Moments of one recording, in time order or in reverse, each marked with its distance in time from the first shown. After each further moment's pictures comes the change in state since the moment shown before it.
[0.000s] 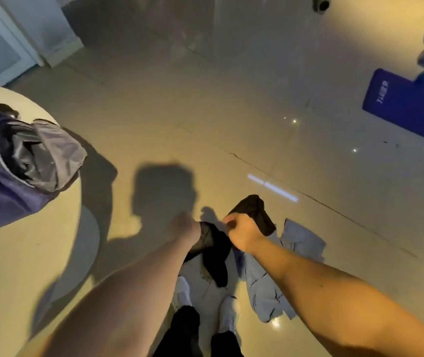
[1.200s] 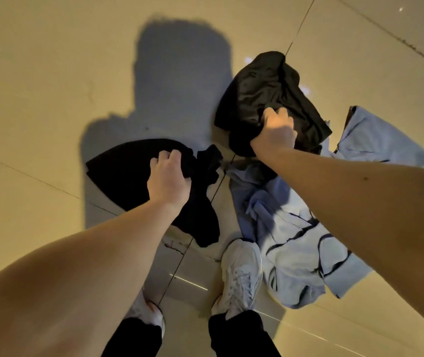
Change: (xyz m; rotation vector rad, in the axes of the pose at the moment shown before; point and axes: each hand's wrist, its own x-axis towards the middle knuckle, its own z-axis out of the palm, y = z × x) left_hand 0.389 -0.127 0.520 0.205 0.024 0.167; right_hand 0.493 0.457 0.181 -0.335 0.408 0.144
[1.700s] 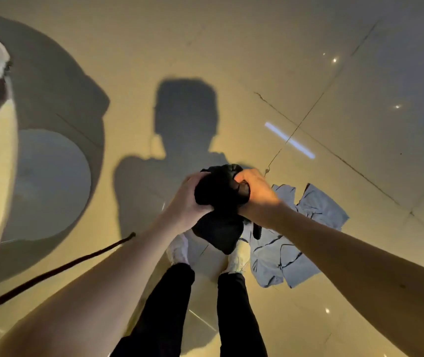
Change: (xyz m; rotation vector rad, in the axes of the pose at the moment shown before) left_hand -0.276 0.037 -0.432 -0.702 -0.094 0.157; right_hand -0.294 -0.224 -0.395 0.297 -0.374 -0.581
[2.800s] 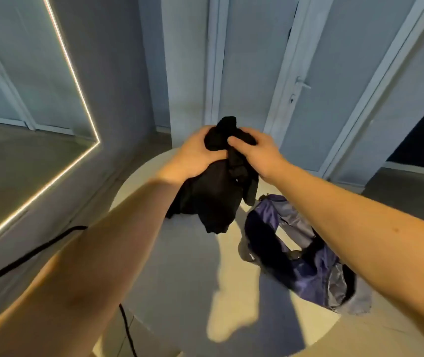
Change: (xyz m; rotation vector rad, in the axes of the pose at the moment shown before) left_hand -0.568 0.024 -0.638 -0.173 1.307 0.180; right_hand -0.039 -0.899 0.247 0.155 -0.509 -0.852
